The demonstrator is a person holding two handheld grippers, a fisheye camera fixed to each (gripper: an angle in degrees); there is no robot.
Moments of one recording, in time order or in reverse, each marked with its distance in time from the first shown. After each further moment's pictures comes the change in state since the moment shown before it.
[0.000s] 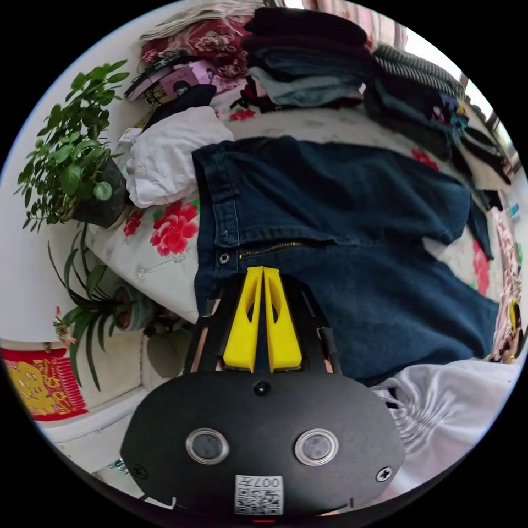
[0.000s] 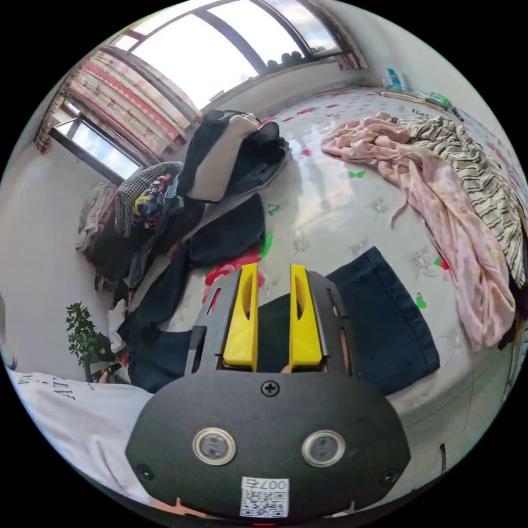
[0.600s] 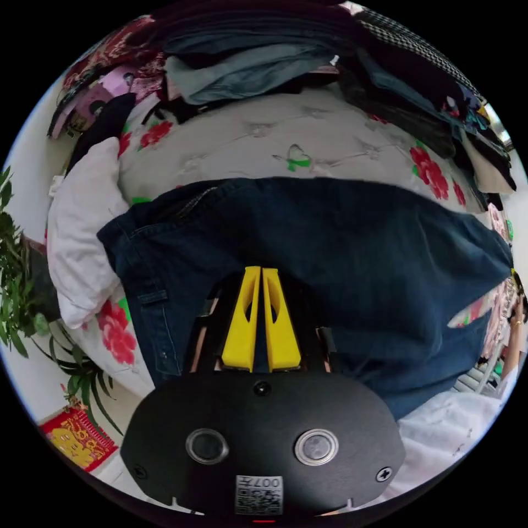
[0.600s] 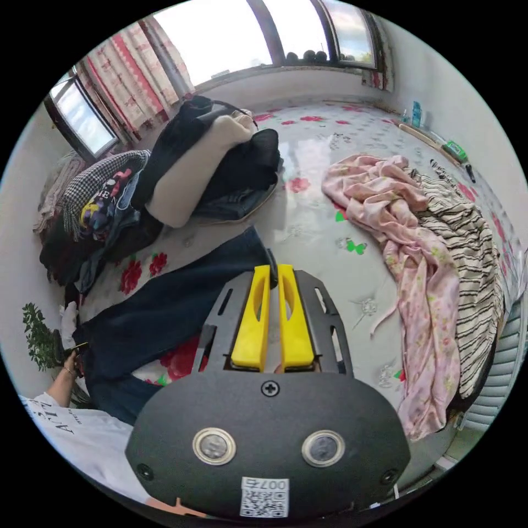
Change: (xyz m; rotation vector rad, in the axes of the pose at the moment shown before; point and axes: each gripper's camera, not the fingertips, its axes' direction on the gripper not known) left arm 0.097 -0.148 0.088 -0.100 0.061 0.224; right arm -0.027 -0.148 0.032 -0.026 0.322 -0.131
